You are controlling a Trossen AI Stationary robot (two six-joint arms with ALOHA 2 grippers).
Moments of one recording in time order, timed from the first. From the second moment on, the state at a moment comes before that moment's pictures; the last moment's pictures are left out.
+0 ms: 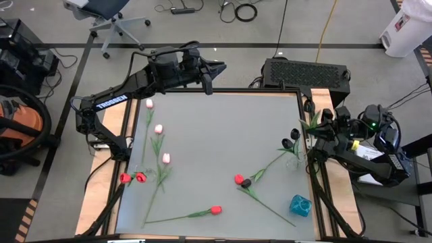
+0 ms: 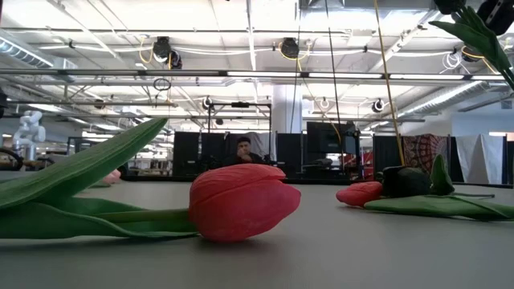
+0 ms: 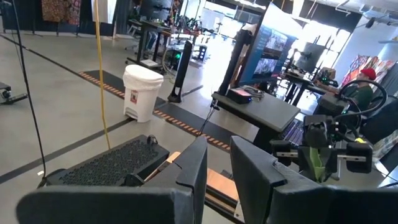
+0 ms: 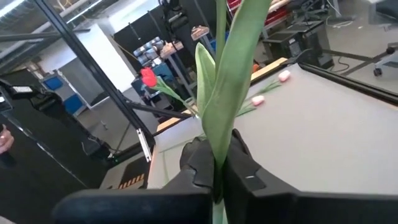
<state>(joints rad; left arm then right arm) 0.31 1.55 1.77 -0.25 -0.04 -0.28 -0.54 0.16 0.84 -0.79 -0.50 0.48</state>
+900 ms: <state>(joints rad) 0.31 1.55 1.77 -0.25 -0.04 -0.28 -0.54 0.16 0.84 -0.82 -0.50 0.47</state>
